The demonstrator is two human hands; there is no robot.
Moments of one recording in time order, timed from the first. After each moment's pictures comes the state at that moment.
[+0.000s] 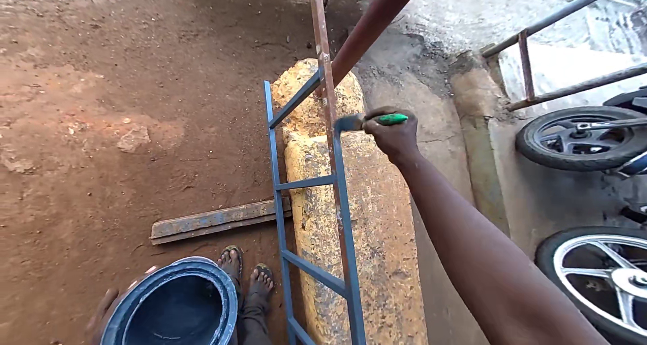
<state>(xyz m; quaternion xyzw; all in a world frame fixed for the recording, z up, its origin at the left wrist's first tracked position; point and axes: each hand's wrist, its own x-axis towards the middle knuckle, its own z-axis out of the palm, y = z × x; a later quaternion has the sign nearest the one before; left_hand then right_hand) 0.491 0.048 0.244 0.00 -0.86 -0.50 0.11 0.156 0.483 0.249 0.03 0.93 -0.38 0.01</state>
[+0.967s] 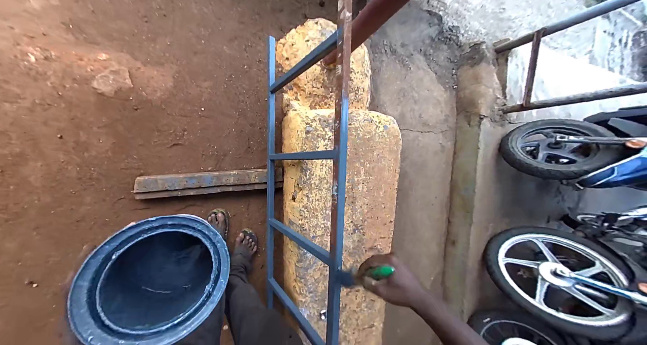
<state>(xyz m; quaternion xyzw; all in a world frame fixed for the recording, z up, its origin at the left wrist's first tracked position) 0.511 0.066 0.260 0.07 -0.82 -0.56 0.12 0.439 0.514 0.311 -0.08 0.88 -0.31 0.36</state>
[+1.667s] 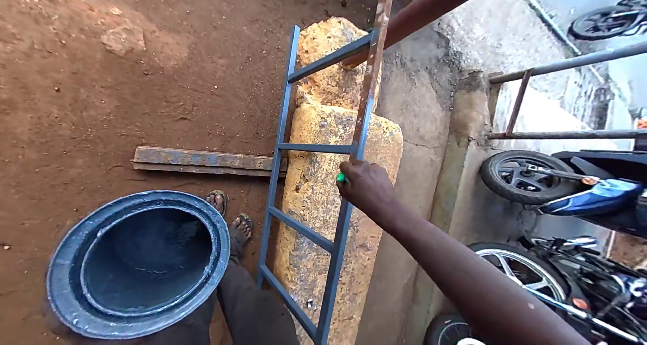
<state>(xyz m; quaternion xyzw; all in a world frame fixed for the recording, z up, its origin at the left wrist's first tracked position) 0.437 0.105 0.390 0.32 -0.82 -0.47 0.00 0.297 0.354 0.293 -0.15 0.91 0.12 0.37</state>
